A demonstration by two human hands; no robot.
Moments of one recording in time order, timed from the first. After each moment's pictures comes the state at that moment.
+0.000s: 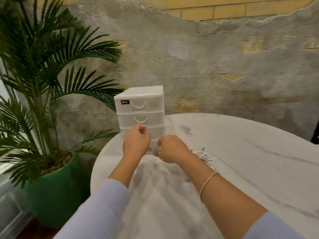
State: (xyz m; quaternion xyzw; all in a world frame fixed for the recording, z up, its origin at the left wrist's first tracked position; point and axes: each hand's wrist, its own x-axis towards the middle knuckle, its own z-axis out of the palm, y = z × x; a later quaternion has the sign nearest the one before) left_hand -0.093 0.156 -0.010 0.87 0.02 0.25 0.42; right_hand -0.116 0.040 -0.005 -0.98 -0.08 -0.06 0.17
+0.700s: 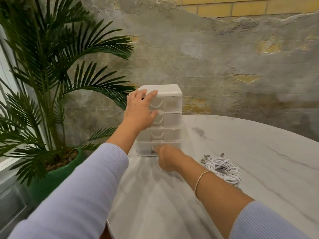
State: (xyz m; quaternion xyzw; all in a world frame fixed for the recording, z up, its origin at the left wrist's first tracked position) left_hand -0.042 0.204 0.054 0.93 -0.13 0.32 0.13; right_hand -0.073 0.091 -0.030 -0.98 -0.16 0.03 0.07
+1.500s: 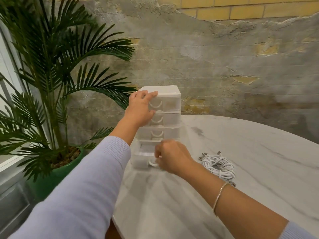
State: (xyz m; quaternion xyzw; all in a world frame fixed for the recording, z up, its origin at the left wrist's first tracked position) left_hand -0.048 0.206 0.063 0.94 -0.12 0.27 0.18; right_hand -0.123 0.081 -0.013 -0.97 -0.21 -0.13 0.08
